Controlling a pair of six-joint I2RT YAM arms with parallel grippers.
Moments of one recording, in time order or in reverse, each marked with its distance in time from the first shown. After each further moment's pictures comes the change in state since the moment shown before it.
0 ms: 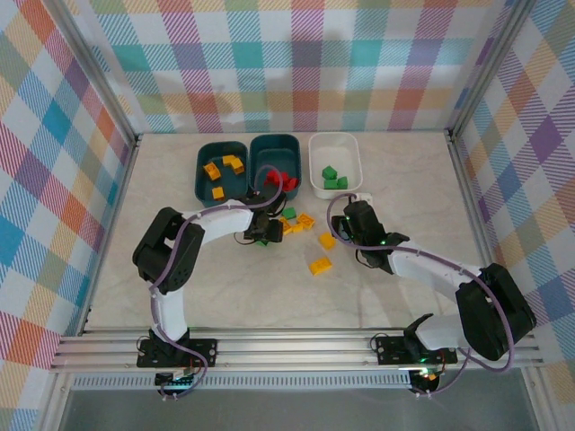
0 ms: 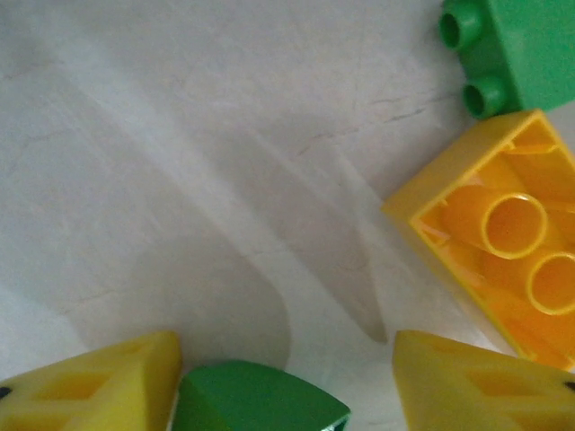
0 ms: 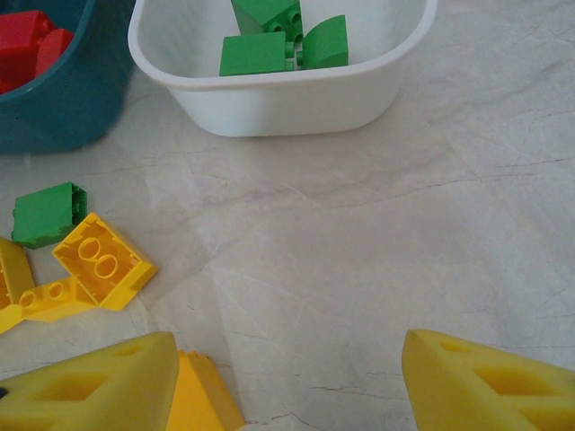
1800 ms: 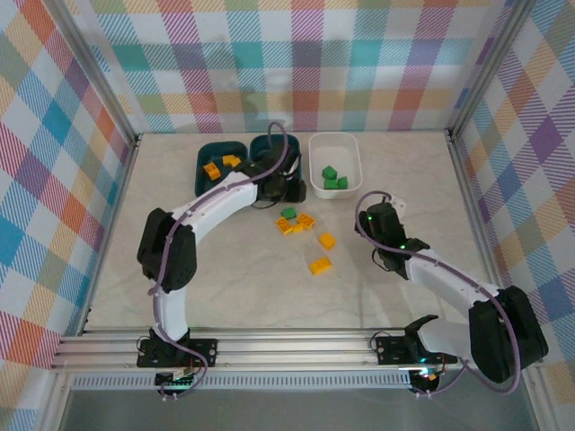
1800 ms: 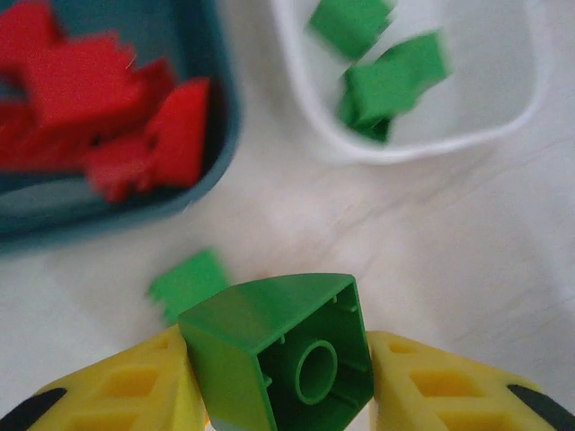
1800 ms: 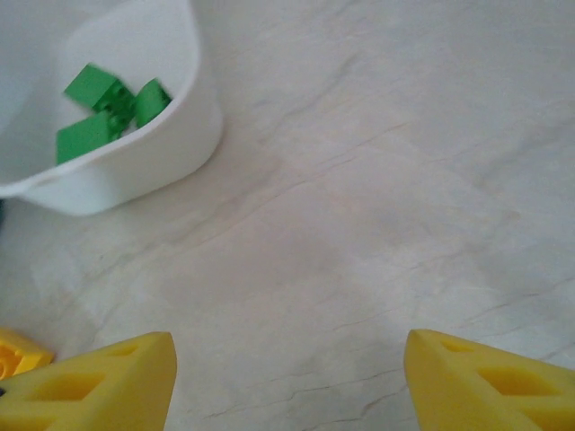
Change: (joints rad) left arm -0.026 0.069 0.517 -0.133 0.146 0.008; right arm -0.156 -0.143 -0.091 -0.049 0.064 0.202
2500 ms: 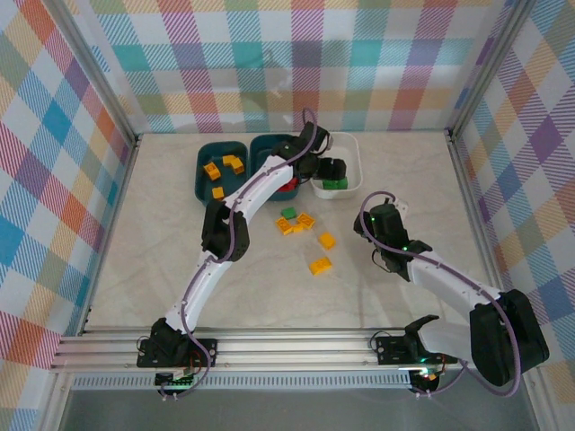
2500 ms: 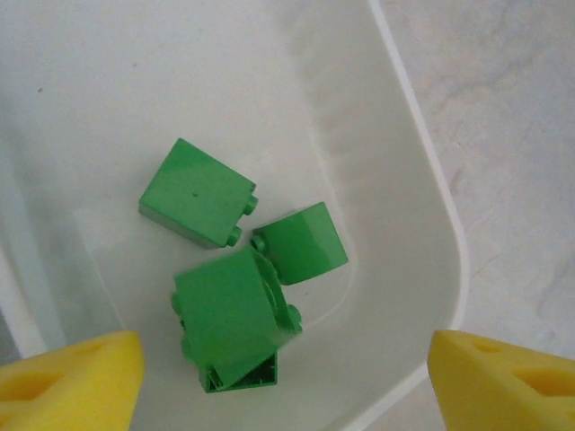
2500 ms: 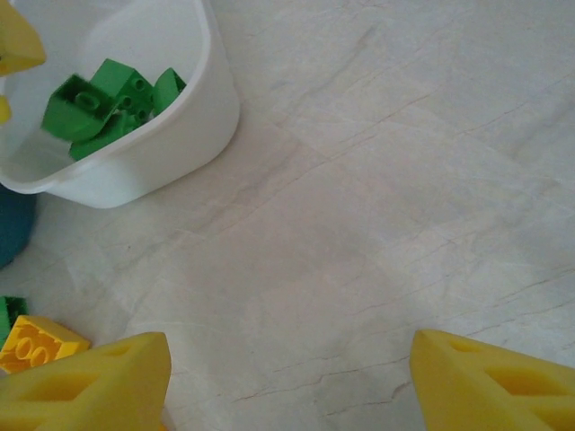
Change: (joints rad) left arm 0.009 0.634 0.860 -0.139 0.166 0.056; right arm -0.019 -0.006 -0.017 0.023 -0.080 0.051
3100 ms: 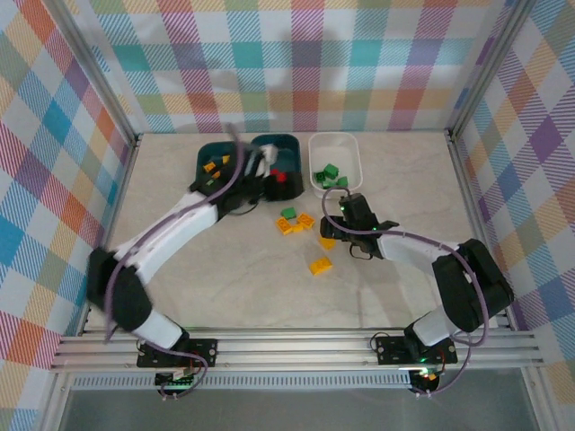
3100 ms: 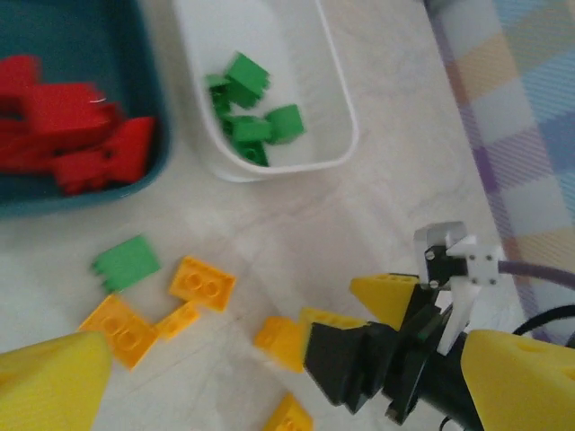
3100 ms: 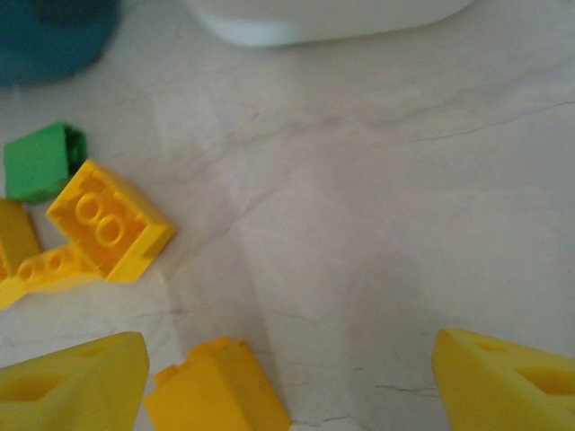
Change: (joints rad) left arm 0.065 -1.141 -1.331 0.368 -0.038 -0.194; right arm 0.118 0.344 0.212 -0.028 -0.223 -0.216
